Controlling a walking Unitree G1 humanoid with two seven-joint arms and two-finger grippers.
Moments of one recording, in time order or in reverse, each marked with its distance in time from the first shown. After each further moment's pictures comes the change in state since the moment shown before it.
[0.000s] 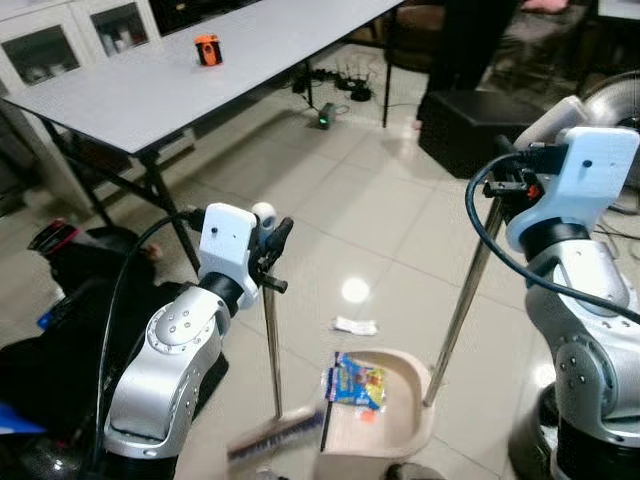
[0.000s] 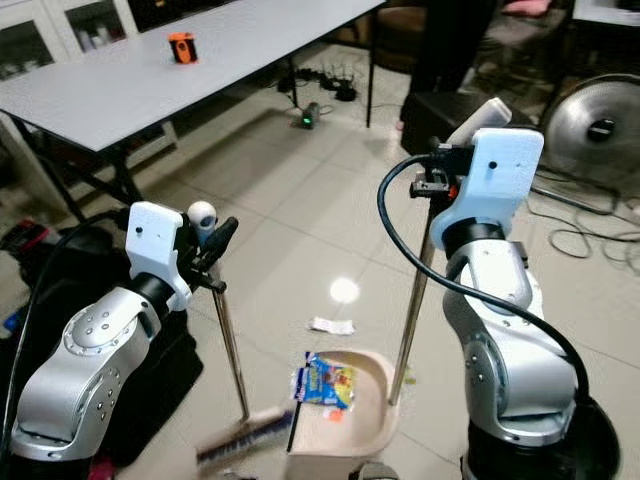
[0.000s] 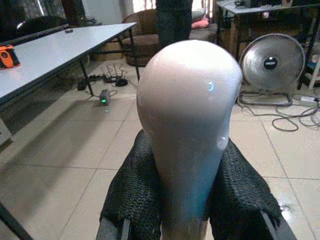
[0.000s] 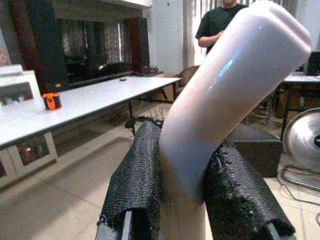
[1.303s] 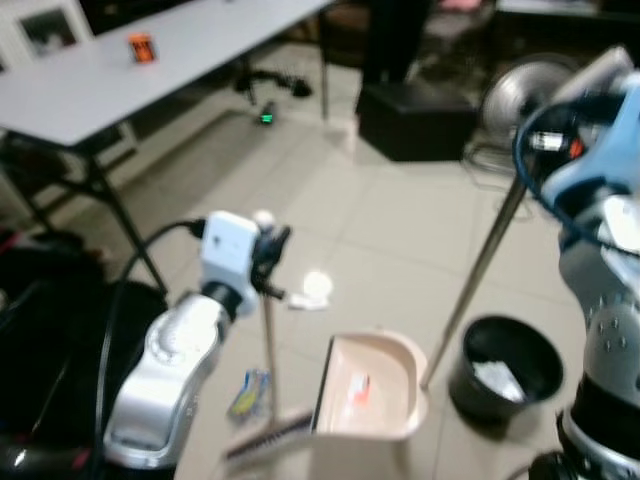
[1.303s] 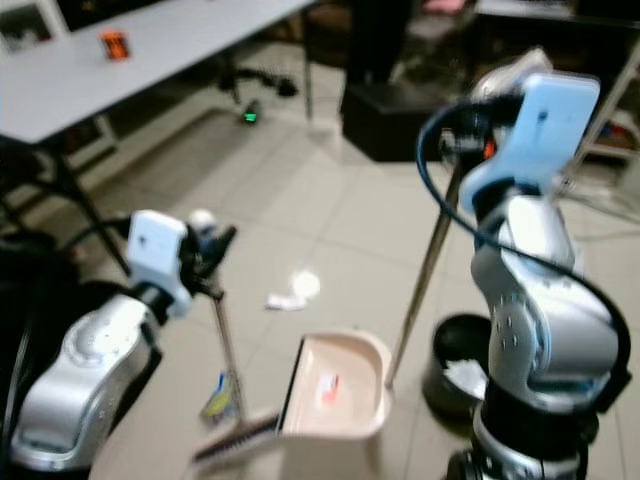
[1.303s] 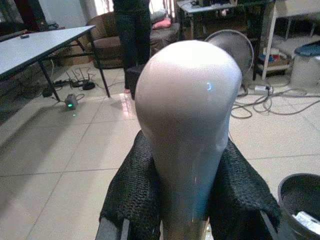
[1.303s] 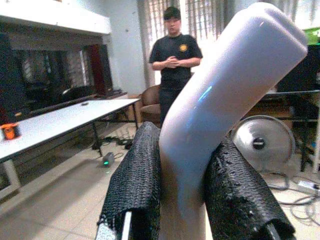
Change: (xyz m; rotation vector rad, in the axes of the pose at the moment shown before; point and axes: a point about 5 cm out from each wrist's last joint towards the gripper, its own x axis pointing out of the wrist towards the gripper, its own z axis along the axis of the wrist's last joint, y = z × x) left arm -0.005 0.003 -0.011 0.028 0.028 0.030; right arm 0.015 -0.018 0.037 0.051 -0.068 -0.029
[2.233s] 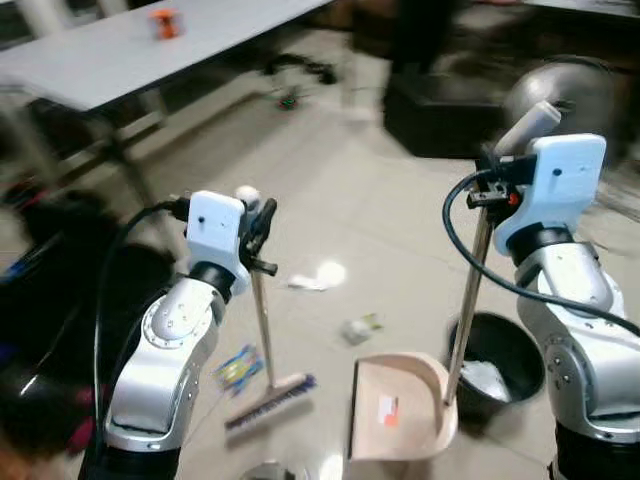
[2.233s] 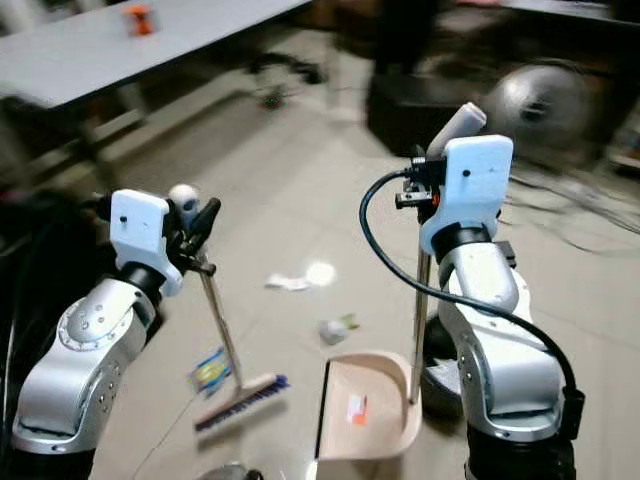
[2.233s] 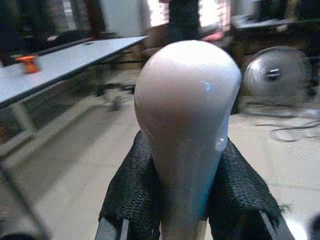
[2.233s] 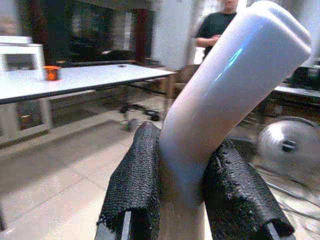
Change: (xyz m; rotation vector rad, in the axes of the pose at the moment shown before) left arm 0.007 0.009 0.020 0.033 -0.088 0.095; right arm -0.016 0.020 -0.051 -0.149 0.074 0.090
